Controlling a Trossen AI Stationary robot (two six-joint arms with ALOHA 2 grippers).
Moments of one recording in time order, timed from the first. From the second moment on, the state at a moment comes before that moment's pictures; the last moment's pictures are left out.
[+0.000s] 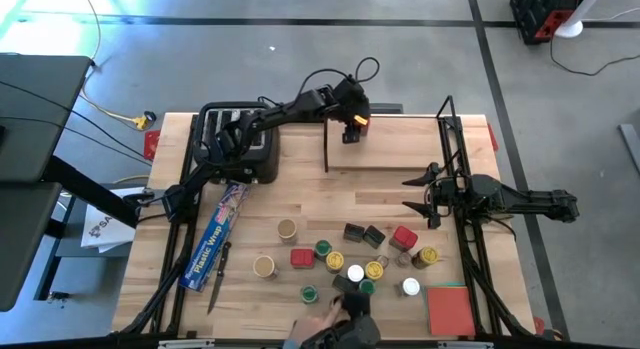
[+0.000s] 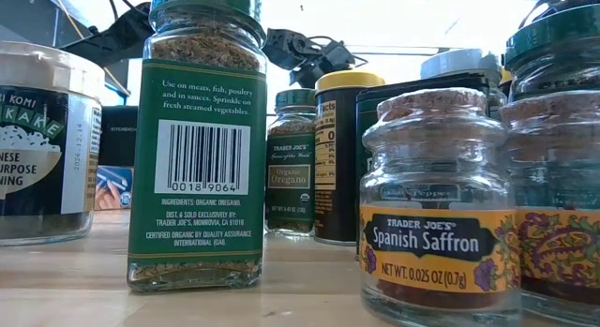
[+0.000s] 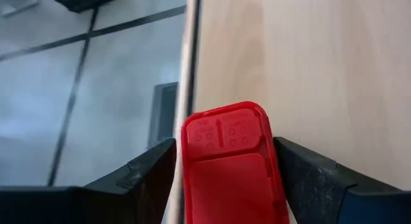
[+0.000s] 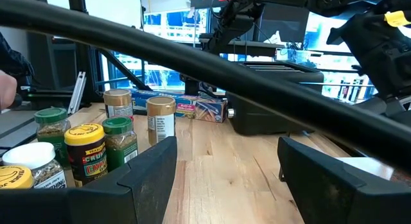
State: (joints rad) left arm 0.49 2.46 2.32 -0.62 -0.03 0.60; right arm -0.01 0.01 0.01 0.02 0.05 -0.07
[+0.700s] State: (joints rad) left arm 0.49 2.46 2.32 -0.62 -0.07 0.77; right arm -0.01 0.01 0.01 0.02 0.05 -0.07
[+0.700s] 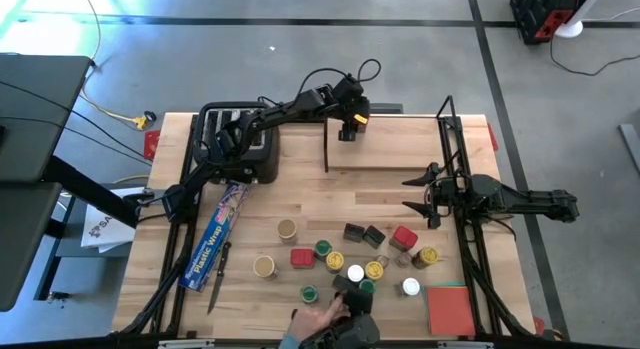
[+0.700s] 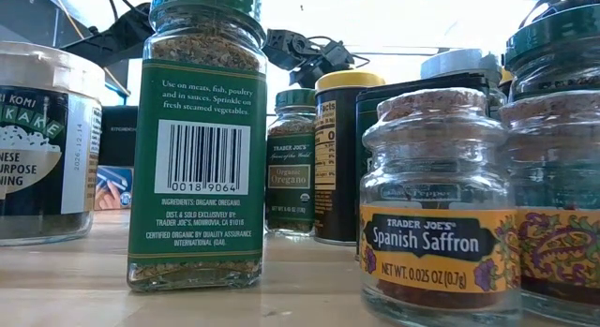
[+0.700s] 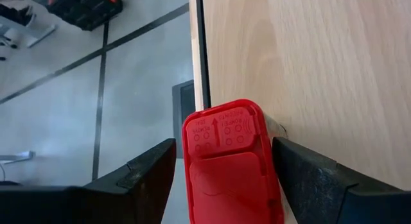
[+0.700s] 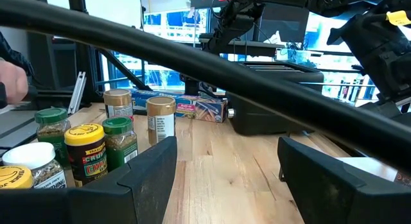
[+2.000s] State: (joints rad) left arm 0.27 2.27 2.32 -0.89 0.23 0.52; right arm -0.01 0.01 0.01 0.02 0.05 -0.07
